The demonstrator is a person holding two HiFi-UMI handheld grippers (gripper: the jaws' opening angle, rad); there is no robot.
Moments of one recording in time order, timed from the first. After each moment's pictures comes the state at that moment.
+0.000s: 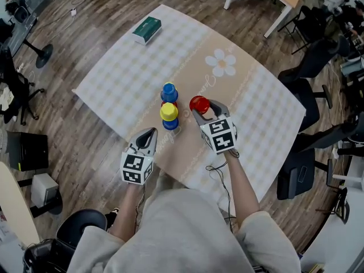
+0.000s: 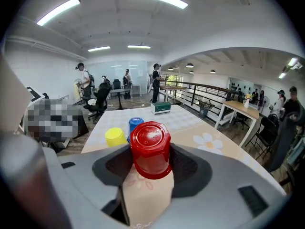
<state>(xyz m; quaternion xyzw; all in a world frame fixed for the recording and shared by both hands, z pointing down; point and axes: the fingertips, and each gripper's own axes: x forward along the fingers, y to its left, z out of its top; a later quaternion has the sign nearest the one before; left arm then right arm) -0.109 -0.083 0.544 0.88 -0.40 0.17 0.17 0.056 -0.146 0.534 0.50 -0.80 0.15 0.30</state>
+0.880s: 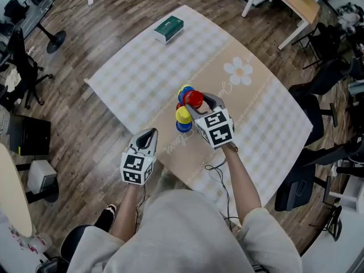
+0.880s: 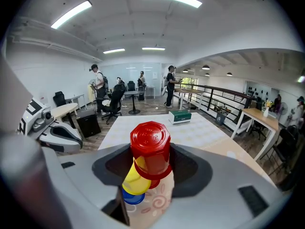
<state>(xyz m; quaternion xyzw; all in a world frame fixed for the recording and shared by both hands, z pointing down) -0.166 -0.089 0.546 0.86 -0.45 0.16 0.18 -0.036 -0.187 0.514 0.42 -0.85 0.13 0.29</state>
